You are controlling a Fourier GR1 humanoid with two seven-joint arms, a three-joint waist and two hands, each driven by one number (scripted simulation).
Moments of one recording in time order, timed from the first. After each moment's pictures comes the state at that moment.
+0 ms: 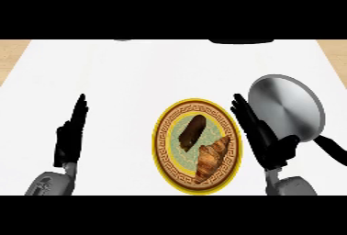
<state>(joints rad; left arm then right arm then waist) -0.13 0.29 -0.18 -1.29 0.09 0.37 -0.06 -0.11 -0.21 0.28 -1.51 -0.22 -0.07 0.00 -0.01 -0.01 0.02</state>
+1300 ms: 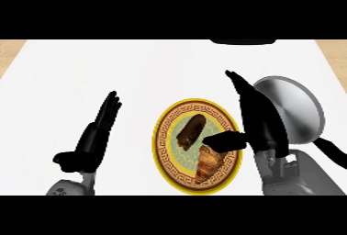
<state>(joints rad) -0.08 0.20 -0.28 -1.51 0.16 0.18 -0.16 -0.48 -0.34 0.50 -1.81 0.51 -0.11 1.05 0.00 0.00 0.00</state>
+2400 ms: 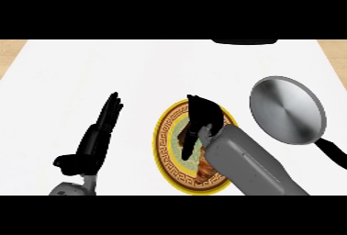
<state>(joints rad) -0.06 0.18 -0.28 -1.53 0.14 0.17 -0.15 -0.70 -0.12 0.62 -1.25 0.34 0.21 1.12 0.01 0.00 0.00</state>
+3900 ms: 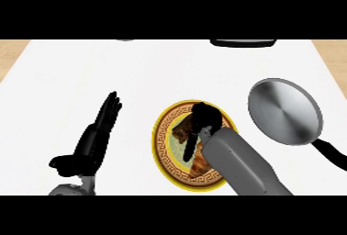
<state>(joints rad) -0.05 0.14 -0.24 -1.57 0.10 0.13 -0.11 -0.66 -0.04 0.55 -1.00 0.54 0.25 0.97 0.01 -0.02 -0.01</state>
